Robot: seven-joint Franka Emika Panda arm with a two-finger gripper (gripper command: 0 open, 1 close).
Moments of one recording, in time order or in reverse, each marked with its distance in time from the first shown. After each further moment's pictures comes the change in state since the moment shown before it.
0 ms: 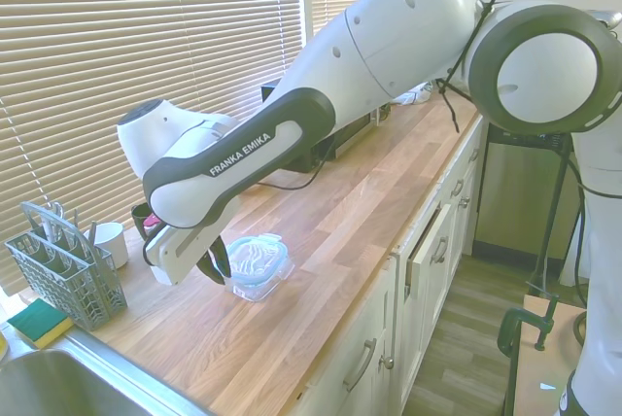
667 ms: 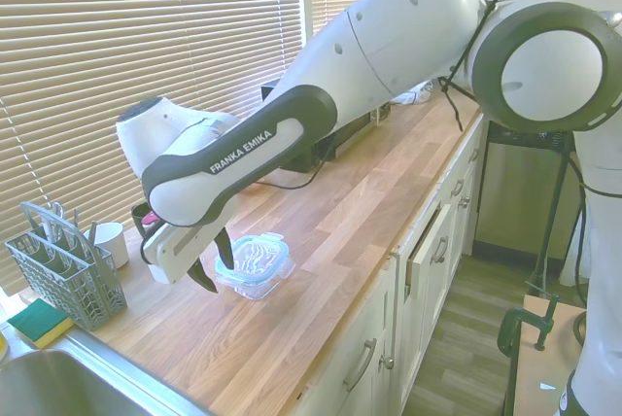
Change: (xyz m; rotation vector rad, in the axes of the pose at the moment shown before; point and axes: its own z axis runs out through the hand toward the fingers) arm -0.002 0.004 -0.013 0.021 0.012 0.007
